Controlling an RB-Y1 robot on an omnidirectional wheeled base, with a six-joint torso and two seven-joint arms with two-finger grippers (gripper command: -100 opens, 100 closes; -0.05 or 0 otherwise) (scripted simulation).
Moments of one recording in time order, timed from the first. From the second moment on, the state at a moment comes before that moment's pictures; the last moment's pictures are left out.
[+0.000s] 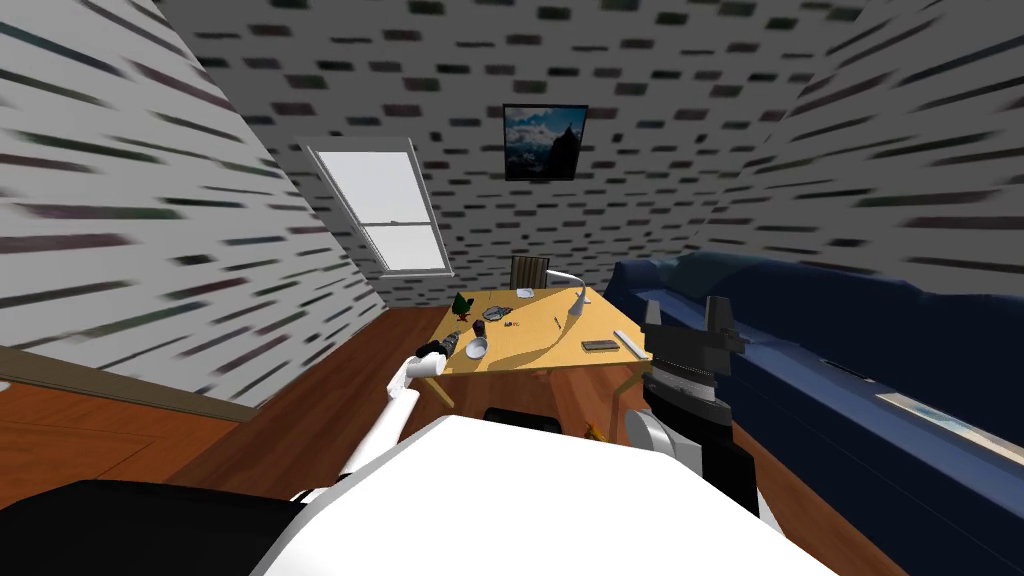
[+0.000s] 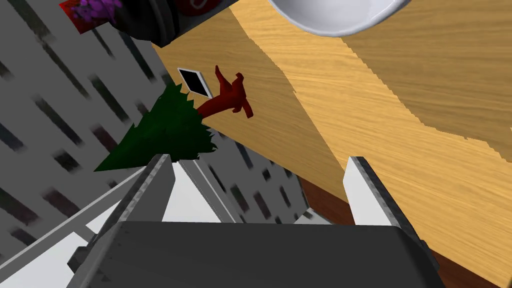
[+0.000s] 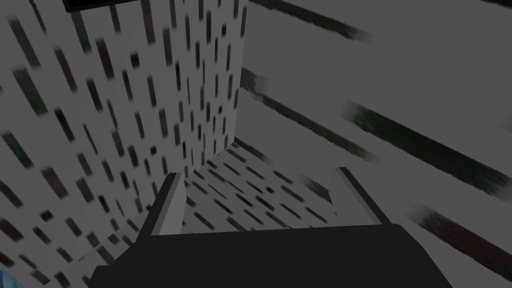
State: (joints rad) left arm 0.10 0.33 0.16 -1.55 0.31 0.61 -0.34; right arm 0.54 0.03 -0.04 -2.37 -0.06 -0.53 -0.16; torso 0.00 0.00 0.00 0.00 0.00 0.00
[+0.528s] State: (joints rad) left arm 0.04 0.31 0.18 -1.43 0.34 0.76 -0.38; right arm 0.54 0.03 -0.04 -2.37 -0.06 -0.53 -0.16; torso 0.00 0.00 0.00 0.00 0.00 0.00
